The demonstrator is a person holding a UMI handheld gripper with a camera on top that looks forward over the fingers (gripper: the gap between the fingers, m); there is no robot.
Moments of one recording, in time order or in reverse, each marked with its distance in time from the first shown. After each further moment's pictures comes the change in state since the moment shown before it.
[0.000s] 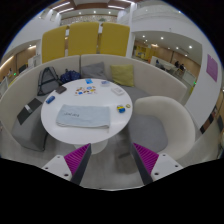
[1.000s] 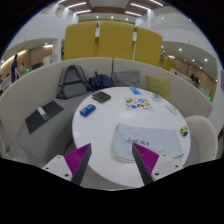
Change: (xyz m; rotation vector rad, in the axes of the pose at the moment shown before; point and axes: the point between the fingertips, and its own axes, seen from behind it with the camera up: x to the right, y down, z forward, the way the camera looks) arm -0.384 -0.091 0.183 0.108 -0.139 -0.093
